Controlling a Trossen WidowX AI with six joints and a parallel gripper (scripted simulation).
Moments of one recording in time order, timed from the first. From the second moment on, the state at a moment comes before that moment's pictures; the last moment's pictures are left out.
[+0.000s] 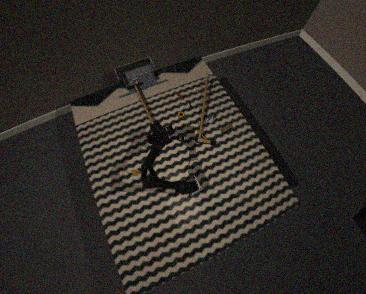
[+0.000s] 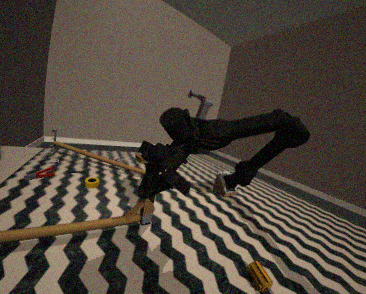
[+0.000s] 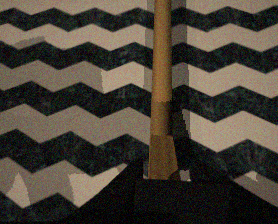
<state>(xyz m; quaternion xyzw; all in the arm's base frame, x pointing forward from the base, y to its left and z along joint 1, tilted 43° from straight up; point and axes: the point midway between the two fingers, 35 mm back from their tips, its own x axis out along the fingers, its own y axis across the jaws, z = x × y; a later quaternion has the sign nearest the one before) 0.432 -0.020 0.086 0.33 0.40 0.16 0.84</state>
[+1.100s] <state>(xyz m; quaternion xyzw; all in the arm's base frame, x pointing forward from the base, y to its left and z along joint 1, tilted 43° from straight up) 0.481 -0.025 0.088 0.33 0.40 0.16 0.84</state>
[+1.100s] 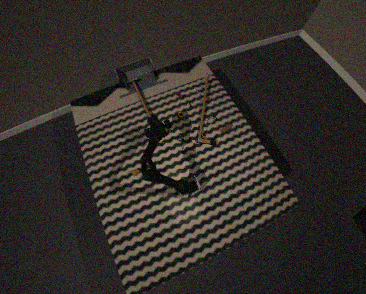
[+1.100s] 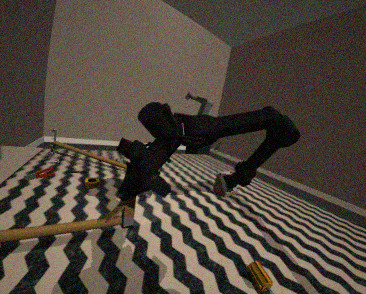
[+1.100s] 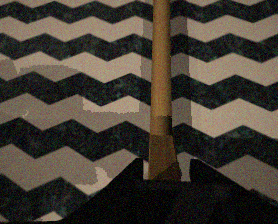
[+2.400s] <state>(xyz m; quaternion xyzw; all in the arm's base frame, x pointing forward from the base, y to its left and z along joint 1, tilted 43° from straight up) 0.538 -0.030 0.085 0.33 0.39 0.16 0.84</state>
